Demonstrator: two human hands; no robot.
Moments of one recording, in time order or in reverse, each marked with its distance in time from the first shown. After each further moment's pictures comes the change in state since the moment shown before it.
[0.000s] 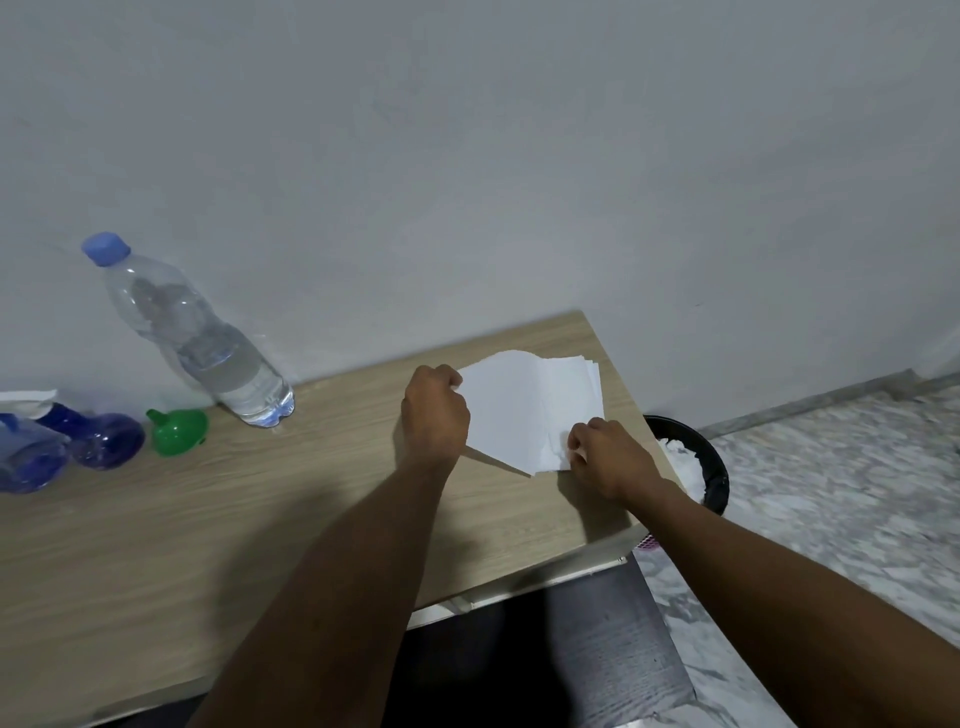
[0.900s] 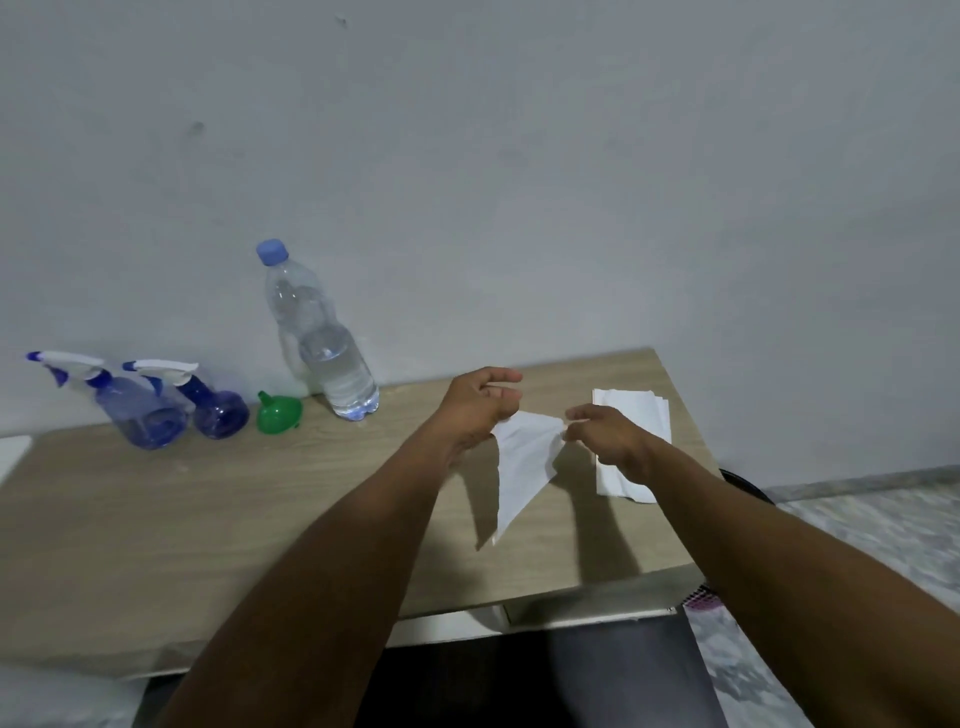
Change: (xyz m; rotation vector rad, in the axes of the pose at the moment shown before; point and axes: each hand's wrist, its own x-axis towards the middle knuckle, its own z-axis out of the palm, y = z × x) left_hand -0.006 -0.004 -0.100 -0.700 -0.439 -0.235; right_hand 0.028 -0.108 -0.054 0.818 -0.235 0.209
